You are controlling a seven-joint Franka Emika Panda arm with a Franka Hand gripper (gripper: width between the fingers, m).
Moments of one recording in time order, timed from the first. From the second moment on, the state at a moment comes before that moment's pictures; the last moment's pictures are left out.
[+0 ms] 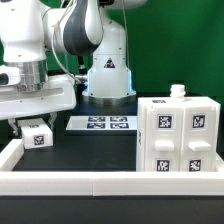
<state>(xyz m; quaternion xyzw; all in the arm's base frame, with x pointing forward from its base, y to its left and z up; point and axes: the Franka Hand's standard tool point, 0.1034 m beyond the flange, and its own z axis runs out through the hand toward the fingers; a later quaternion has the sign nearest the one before) 0.393 -0.197 0.008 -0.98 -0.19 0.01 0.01</state>
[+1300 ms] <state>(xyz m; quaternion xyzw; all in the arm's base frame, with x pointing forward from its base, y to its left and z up) 0.506 0.006 0.165 -1.00 -0.05 0.00 0.04</state>
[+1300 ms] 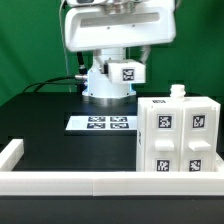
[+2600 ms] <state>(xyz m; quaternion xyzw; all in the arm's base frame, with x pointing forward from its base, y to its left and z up) 0.571 0.042 0.188 -1.00 -0.08 -0.01 0.05</state>
